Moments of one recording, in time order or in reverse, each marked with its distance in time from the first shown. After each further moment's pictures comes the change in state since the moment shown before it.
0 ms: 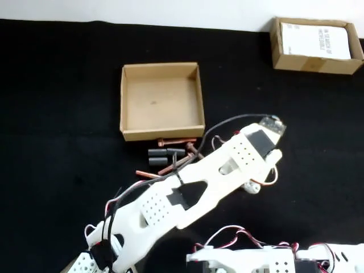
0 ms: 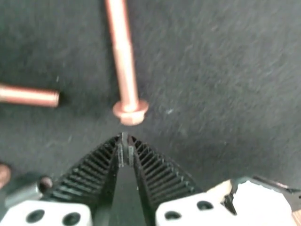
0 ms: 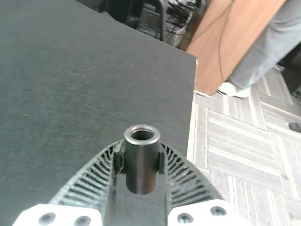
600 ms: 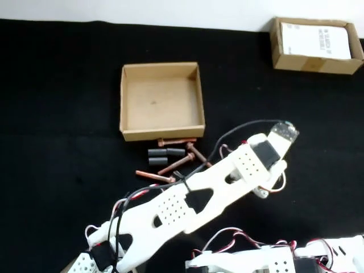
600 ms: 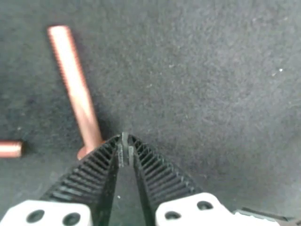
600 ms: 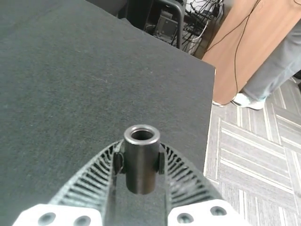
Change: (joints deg) left arm 2.5 16.0 -21.0 0.0 -0.9; right arm -4.1 0.0 0.1 0.0 0.0
